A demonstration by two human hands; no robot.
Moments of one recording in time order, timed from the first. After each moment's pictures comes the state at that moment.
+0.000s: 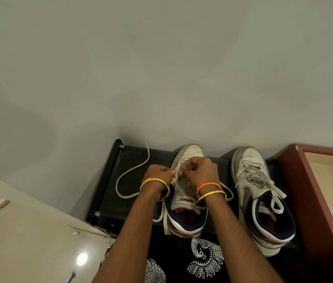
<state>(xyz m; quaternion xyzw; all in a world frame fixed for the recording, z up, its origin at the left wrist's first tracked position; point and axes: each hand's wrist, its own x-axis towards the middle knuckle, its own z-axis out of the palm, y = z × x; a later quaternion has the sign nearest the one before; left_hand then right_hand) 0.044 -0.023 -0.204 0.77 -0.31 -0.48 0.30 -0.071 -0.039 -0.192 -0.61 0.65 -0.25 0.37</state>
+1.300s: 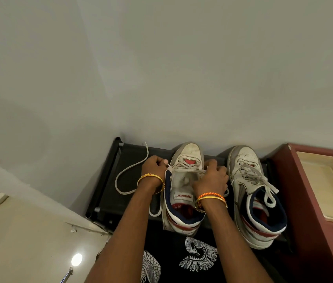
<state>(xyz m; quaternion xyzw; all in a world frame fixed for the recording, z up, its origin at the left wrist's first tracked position) 0.054 -0.024 -0.208 0.75 -0.36 -0.42 0.36 -0.084 -0.010 -0.190 -0.56 0.77 -0.18 0.25</state>
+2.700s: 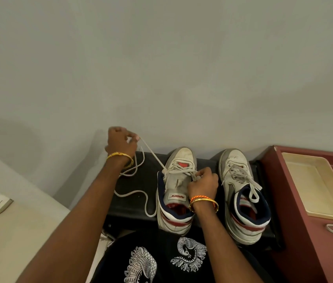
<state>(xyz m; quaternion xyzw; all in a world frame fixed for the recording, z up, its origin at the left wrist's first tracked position) 0.120 -0.048 -0.157 0.77 -0.45 -0.17 0.42 -0.090 0.000 -0.192 -0.50 0.76 -0.31 0.29</state>
